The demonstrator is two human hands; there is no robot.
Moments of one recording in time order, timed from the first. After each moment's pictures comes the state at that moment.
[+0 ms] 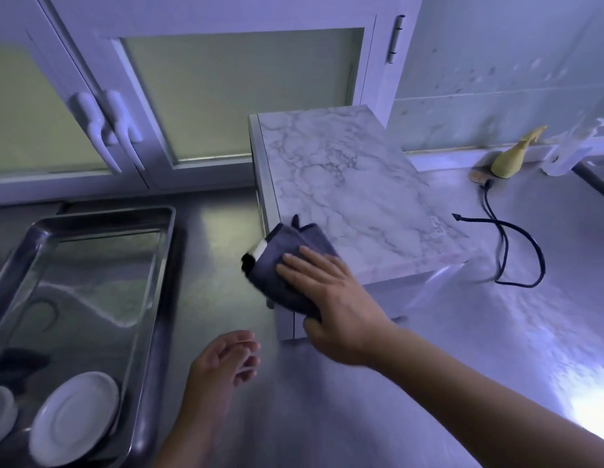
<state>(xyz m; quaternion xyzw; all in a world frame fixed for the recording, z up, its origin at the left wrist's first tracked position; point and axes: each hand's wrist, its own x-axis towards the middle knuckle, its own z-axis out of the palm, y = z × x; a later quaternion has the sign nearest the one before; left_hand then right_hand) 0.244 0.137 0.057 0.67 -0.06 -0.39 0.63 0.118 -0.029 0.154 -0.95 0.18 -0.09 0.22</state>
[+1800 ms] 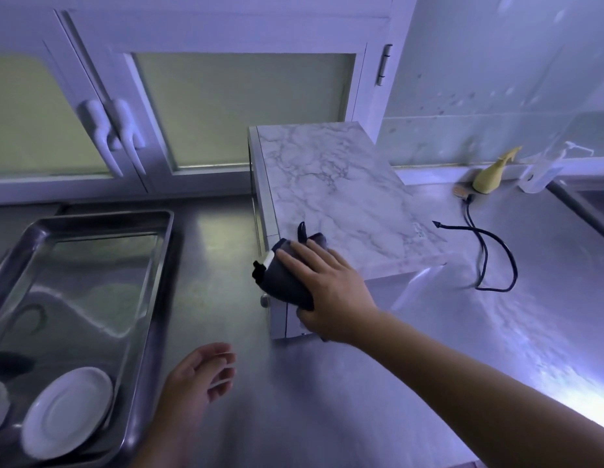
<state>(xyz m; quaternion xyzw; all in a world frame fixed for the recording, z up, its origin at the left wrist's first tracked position) 0.253 0.174 0.044 0.67 -0.03 -0.40 0.62 0.120 -0.040 0.135 -0.97 0.19 -0.12 0.09</state>
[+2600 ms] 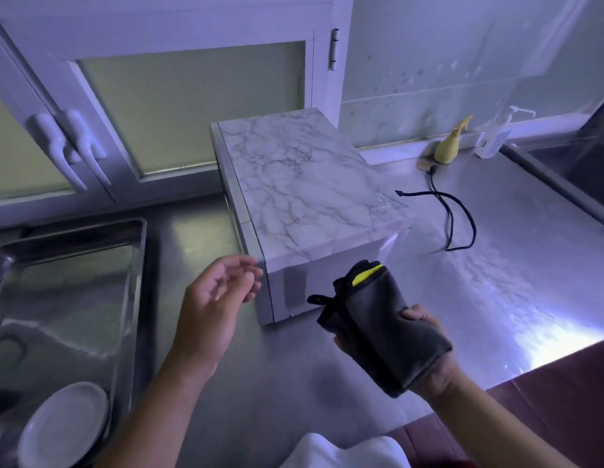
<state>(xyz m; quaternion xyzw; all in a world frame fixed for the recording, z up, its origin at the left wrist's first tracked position) 0.230 0.119 0.147 0.62 -0.37 -0.31 0.62 -0.027 0.004 0.102 -0.16 0.23 -0.19 0.94</state>
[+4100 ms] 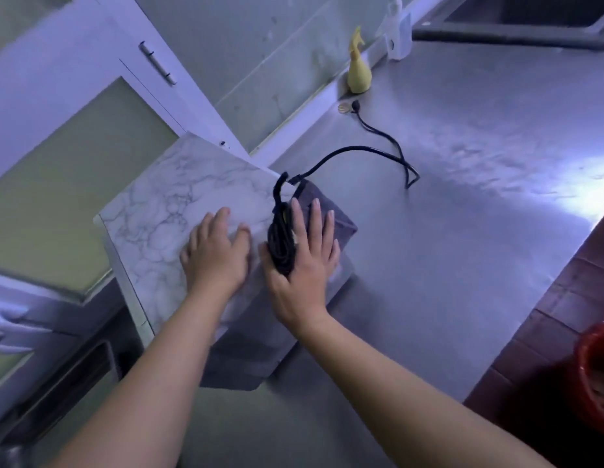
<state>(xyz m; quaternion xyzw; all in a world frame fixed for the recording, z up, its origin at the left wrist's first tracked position) 0.189 -0.134 0.126 0.81 -0.57 -0.01 0.11 0.076 -0.097 0.068 -0.51 0.56 -0.58 0.30</state>
